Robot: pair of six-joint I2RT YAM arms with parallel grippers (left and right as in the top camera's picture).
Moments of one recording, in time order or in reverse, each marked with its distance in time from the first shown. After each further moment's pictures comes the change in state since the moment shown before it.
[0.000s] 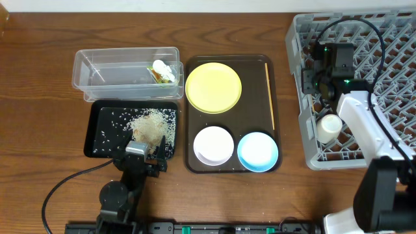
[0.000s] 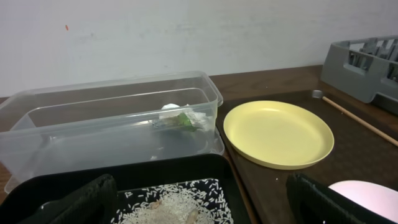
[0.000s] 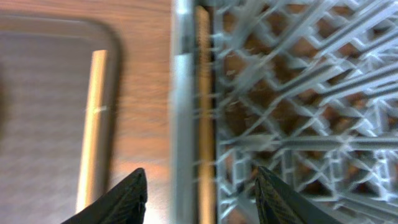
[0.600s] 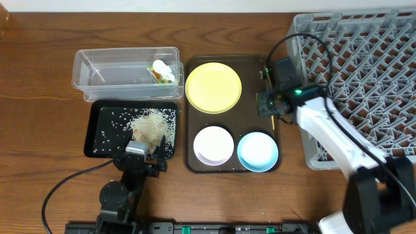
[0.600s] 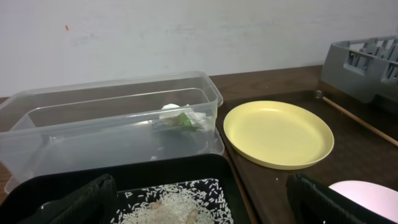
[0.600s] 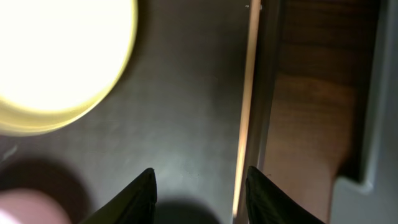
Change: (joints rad) left arm 0.000 0.000 0.000 0.000 0.000 0.000; right arm 0.338 0.048 0.003 -0.193 0.044 0.305
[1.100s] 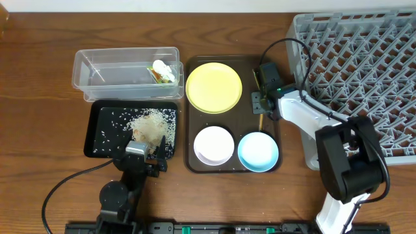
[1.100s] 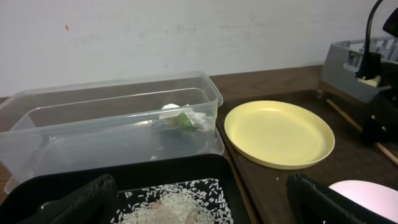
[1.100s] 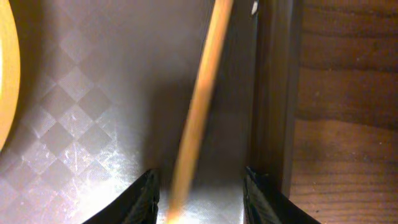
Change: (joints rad) left arm 0.000 0.000 0.000 0.000 0.000 0.000; right arm -0.004 0.241 0.001 0.203 0.114 0.018
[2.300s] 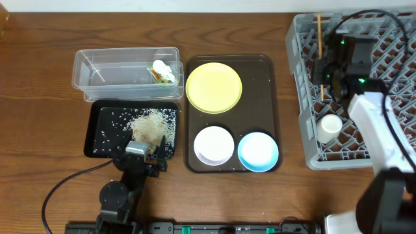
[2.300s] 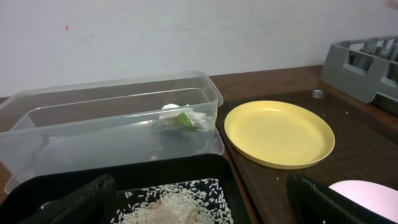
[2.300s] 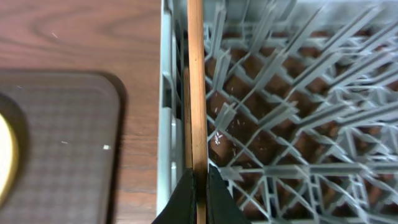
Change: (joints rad) left arm 0.000 0.000 0.000 0.000 0.000 0.000; right arm -0.391 -0.287 0.039 0.056 -0.198 -0.326
